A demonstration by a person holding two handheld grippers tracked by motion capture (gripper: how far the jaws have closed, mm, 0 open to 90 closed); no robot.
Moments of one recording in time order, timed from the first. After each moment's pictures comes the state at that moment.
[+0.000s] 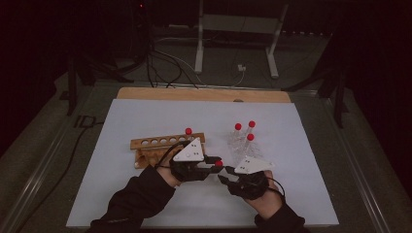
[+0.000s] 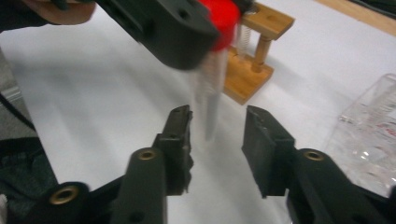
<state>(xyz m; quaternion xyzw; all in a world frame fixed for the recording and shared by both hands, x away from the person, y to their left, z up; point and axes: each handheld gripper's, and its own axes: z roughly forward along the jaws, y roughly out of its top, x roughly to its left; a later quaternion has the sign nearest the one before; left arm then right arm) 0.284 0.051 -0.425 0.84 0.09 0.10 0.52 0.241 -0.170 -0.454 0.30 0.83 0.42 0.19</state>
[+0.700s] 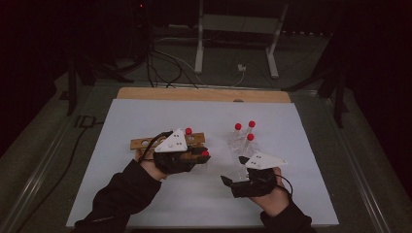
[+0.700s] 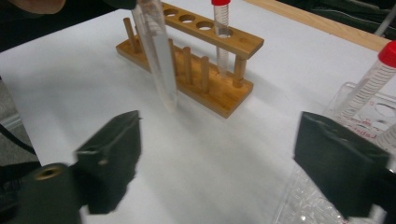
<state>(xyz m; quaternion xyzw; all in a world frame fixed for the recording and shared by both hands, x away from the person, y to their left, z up) 0.289 0.088 -0.400 0.84 0.12 0.13 0.52 0.241 -0.186 -0.441 0.32 0.81 0.46 0.19</state>
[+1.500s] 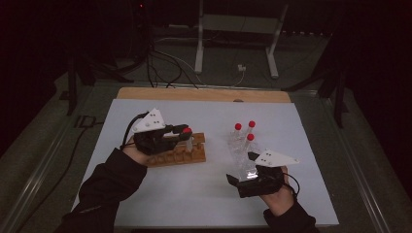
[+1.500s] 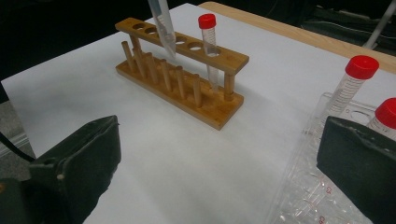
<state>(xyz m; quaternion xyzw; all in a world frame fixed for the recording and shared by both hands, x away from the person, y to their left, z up) 0.316 0.129 -0.374 0.80 0.18 0.18 0.54 0.240 -0.201 -0.432 0.33 0.79 0.49 0.20</state>
